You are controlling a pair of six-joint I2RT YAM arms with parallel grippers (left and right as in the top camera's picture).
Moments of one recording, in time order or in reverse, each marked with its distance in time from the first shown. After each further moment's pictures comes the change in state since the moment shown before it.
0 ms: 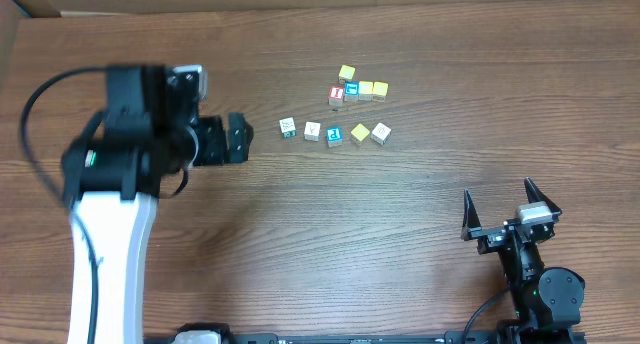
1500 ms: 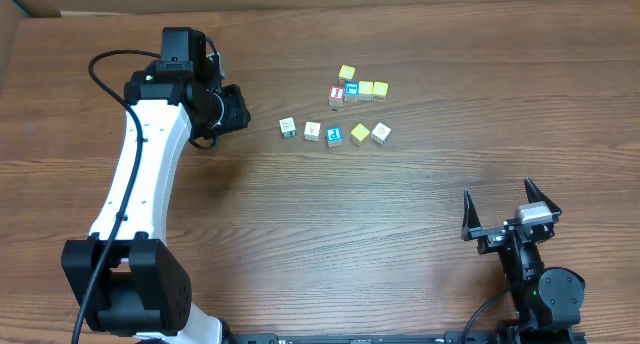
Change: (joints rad) left arm 0.000 0.399 0.011 0.200 -0.016 -0.185; right arm 0.000 0.000 0.000 0.000 0.001 0.000
